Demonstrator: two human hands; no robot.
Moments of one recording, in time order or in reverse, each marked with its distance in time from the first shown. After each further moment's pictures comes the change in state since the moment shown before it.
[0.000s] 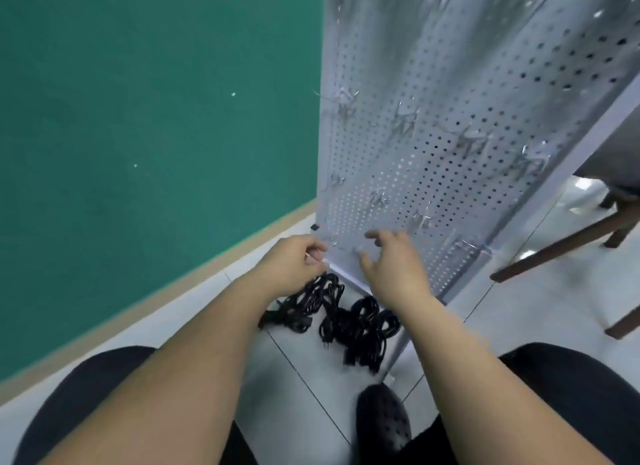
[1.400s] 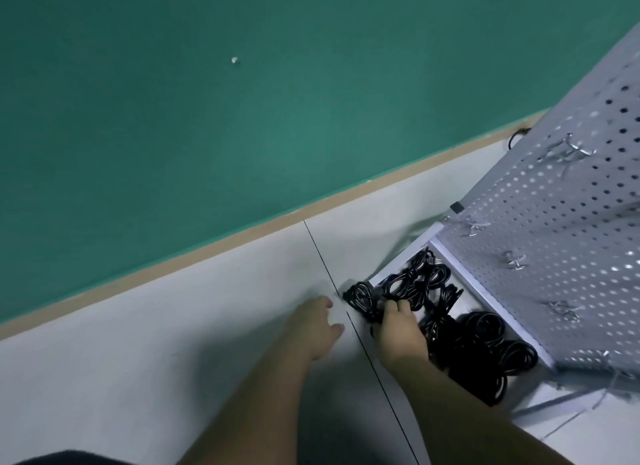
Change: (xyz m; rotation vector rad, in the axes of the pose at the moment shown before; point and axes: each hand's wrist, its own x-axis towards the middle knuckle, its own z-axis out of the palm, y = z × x) left_hand -0.018 -0.273 0.082 -0.179 -0.145 -0.642; right_hand 0.035 0.035 0.348 -0.392 -0.579 0.087
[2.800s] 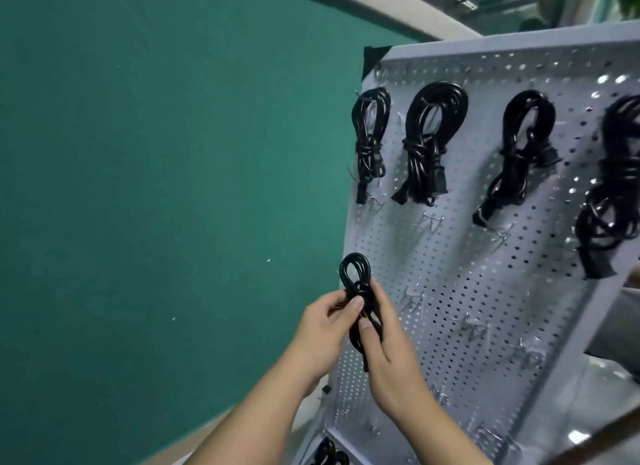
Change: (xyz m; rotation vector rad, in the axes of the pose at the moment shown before) left_hand -0.231 0.353 -0.099 -0.834 0.084 0.998; right_hand -0.230 0.027 -0.365 0.974 0.767 -0.753
